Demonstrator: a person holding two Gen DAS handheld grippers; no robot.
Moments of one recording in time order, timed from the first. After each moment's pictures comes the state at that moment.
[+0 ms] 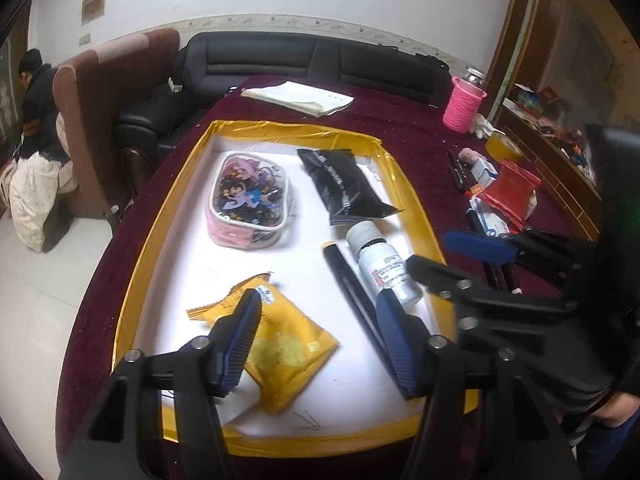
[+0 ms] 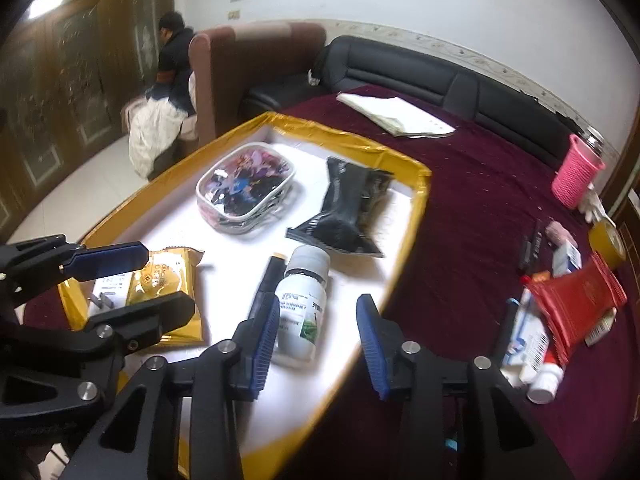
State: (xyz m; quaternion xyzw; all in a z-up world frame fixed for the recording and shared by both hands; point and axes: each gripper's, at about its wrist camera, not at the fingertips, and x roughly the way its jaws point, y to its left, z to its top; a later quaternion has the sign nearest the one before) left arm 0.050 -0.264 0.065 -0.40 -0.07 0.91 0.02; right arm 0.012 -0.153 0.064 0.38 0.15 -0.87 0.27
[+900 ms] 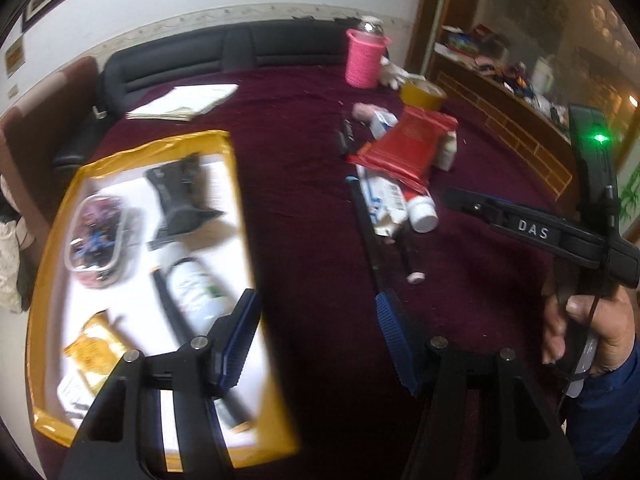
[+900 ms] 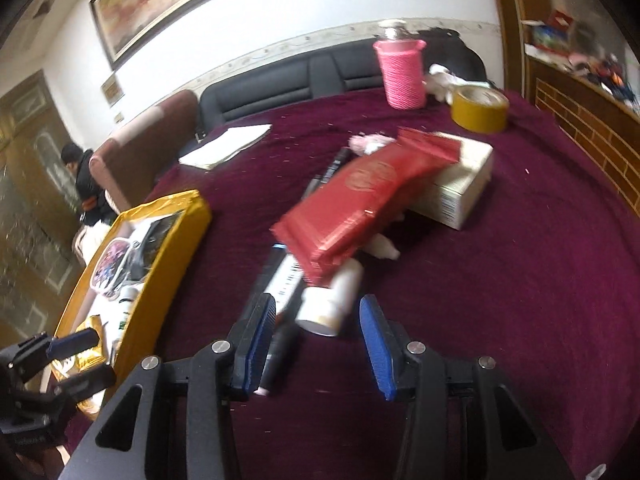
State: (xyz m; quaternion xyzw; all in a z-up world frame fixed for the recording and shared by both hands) left arm 0.020 -0.128 0.073 -0.44 0.01 0.89 0.13; right arm -0.020 0.078 0.065 0.39 -0.08 -0.91 0.14
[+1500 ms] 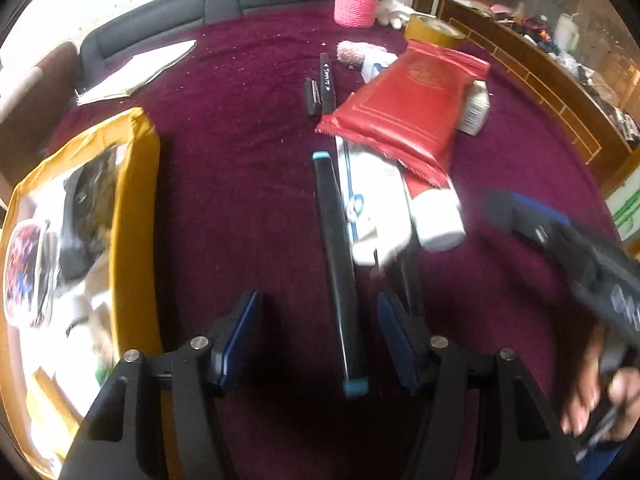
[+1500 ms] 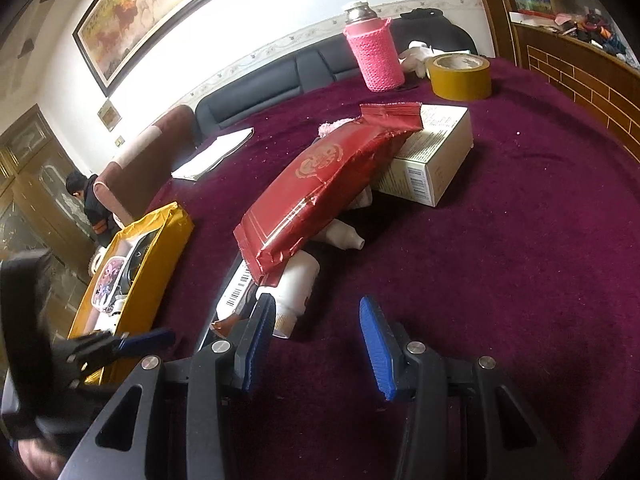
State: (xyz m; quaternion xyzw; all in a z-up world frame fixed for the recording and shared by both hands) left arm -0.070 -0.063 0.020 -0.52 0.05 0.85 0.10; right arm -0.032 0.113 0.040 0.40 -0.14 -0.89 0.15
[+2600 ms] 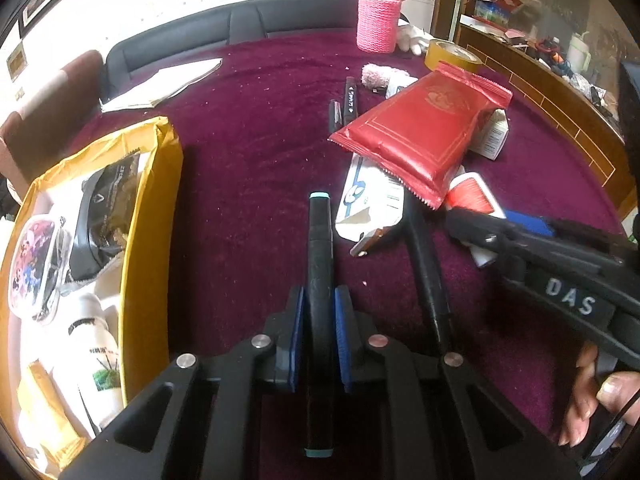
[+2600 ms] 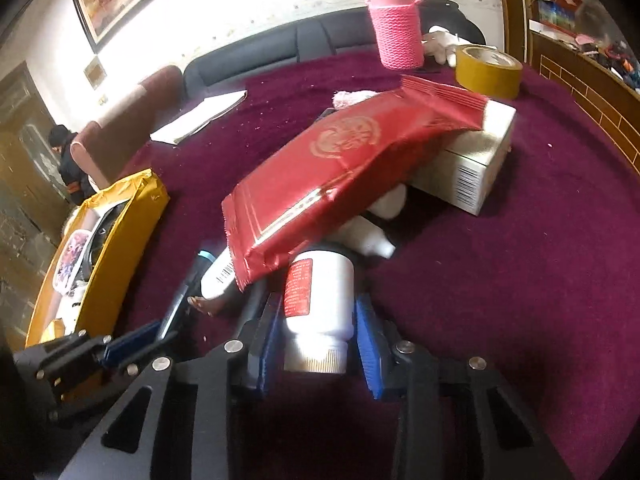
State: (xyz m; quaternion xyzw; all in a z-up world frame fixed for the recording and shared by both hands) left arm -0.057 -0.072 0.017 -0.47 0.03 0.88 0.07; right arm -0.064 0.076 0.026 0.44 -0.07 -0.89 0.13
